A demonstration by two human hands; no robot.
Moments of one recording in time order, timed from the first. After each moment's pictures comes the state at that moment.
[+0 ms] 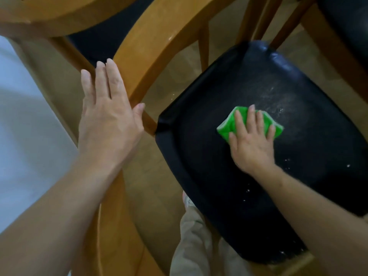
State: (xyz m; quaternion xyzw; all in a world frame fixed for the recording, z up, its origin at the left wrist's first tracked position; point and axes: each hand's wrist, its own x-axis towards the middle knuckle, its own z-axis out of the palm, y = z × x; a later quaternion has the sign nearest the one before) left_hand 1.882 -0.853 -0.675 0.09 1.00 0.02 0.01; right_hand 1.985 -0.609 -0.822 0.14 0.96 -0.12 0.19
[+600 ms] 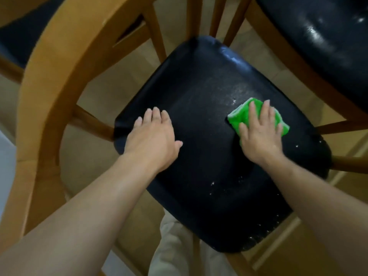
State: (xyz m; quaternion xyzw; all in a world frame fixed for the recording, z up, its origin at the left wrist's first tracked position) left_hand 1.916 -0.733 -0.725 0.23 0.91 -0.08 0.33; right_hand 2.023 -0.509 -0.817 0.29 0.92 -0.14 0.20
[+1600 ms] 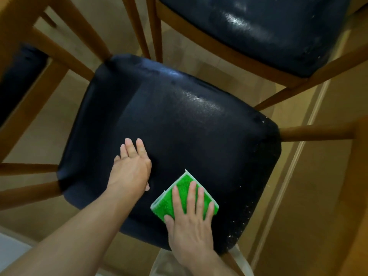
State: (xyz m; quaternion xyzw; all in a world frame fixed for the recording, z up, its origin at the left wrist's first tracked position) left_hand 1.932 -0.673 -0.788 0.36 0.82 -0.26 0.37; right_hand 2.129 -0.673 -0.797 0.36 0.88 -0.20 0.26
